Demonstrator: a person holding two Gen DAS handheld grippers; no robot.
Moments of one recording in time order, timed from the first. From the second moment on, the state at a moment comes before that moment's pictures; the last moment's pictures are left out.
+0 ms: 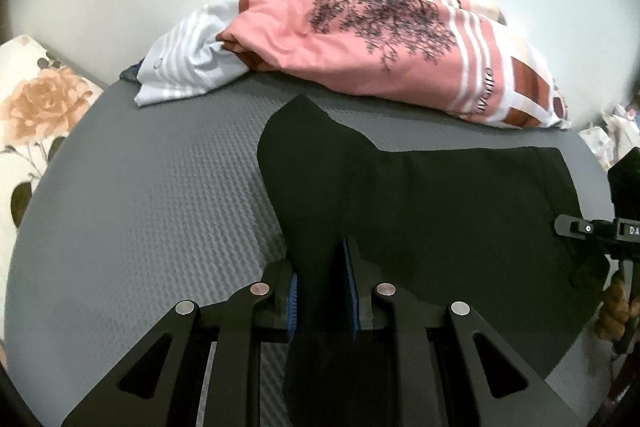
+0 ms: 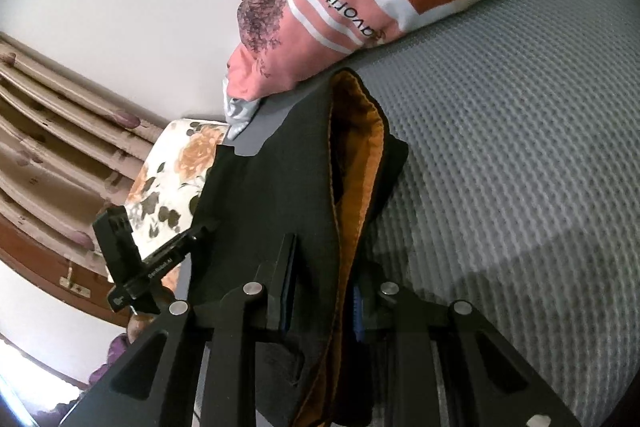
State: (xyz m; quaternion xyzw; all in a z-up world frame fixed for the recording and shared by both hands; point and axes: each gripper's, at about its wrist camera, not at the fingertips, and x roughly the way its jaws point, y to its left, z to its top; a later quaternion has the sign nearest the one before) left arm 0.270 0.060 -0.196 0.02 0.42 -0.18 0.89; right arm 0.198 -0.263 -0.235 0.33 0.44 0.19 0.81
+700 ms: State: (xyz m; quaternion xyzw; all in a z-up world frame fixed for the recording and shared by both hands) left arm 0.279 0.061 -0.208 0.03 0.37 -0.15 0.92; right arm 0.219 -0.232 -0.226 0.24 0.42 0.14 0.86
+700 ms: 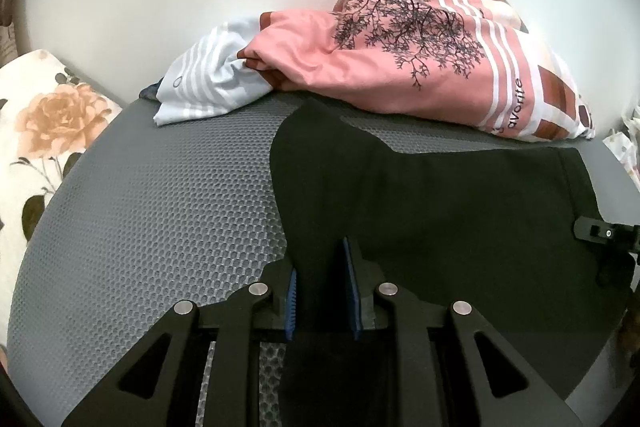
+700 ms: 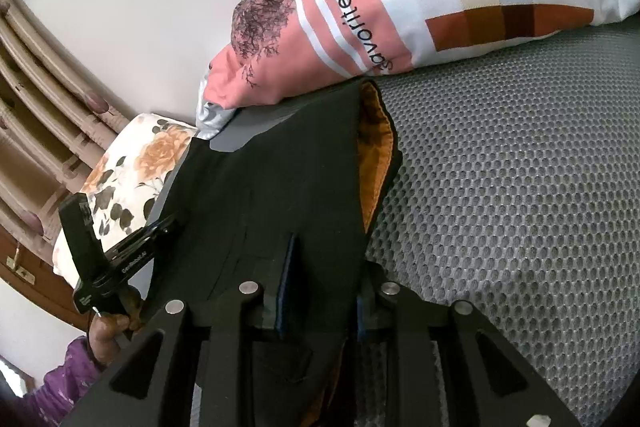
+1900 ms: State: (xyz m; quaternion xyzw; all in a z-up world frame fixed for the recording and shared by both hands) left arm 0.282 0.074 -0.209 0.02 0.38 -0.09 0.92; right arm 0.214 -0.197 -0.214 0.11 0.40 0.05 0.91
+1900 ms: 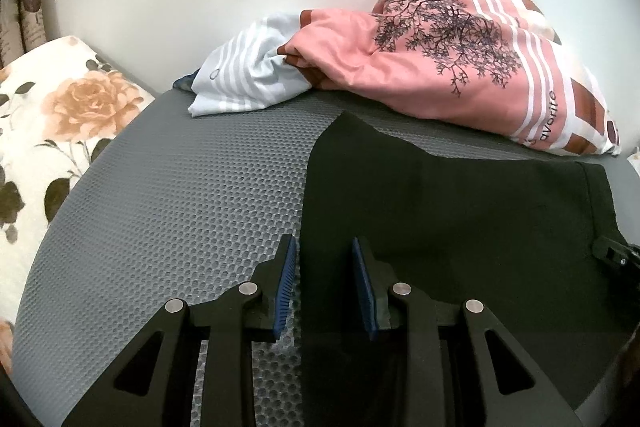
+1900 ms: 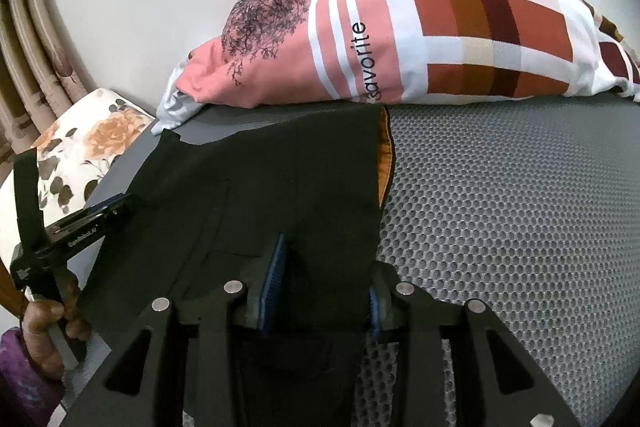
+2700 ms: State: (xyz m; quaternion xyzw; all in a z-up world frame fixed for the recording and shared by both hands) left arm 0.276 0.071 -0.204 0.05 0.36 -0.03 0.93; right arm 0.213 -0.183 -0.212 0.05 0.39 -0.03 0.92
